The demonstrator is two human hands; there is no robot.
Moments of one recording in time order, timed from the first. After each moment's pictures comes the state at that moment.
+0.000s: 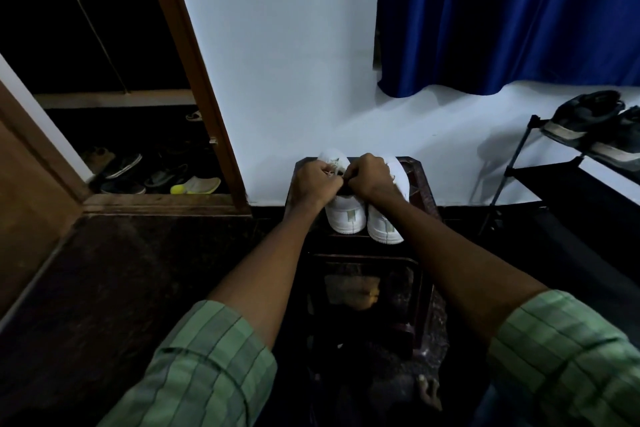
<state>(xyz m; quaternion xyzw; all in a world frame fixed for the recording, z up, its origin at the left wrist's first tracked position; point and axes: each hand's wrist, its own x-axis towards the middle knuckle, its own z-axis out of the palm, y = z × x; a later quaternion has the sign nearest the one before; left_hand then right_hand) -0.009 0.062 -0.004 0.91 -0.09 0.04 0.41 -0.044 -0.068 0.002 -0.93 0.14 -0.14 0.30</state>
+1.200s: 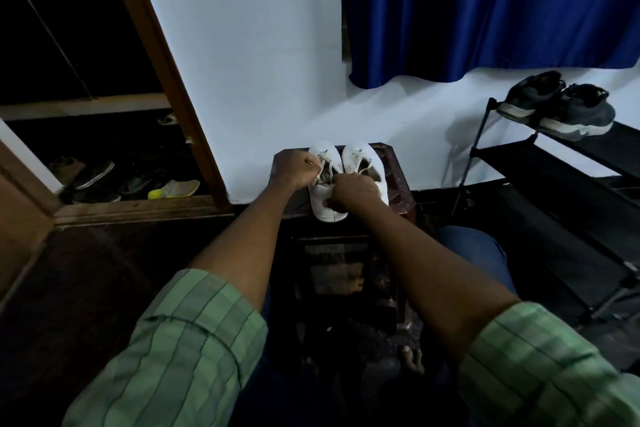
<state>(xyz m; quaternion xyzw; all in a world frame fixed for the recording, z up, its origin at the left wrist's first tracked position) 0.029 0.062 -0.022 0.91 -0.20 -0.05 0.37 -0.111 -0.036 0.001 -0.97 0.21 0.03 0.11</state>
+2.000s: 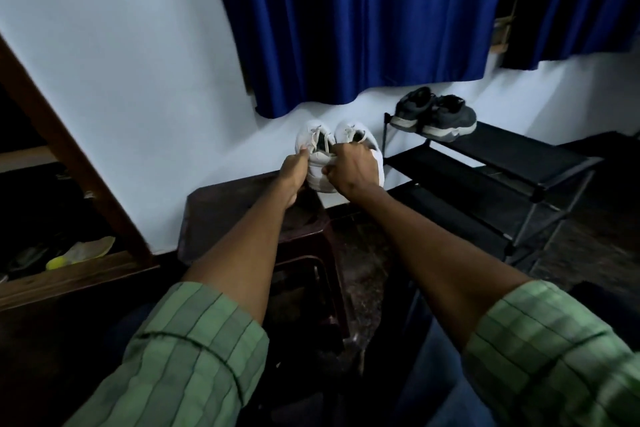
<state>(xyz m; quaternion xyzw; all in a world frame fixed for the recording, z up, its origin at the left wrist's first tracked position) -0.090 -0.105 0.043 0.75 -0.21 -0.26 0.57 -0.207 -0.186 0.059 -0.90 0.29 -0.28 0.14</state>
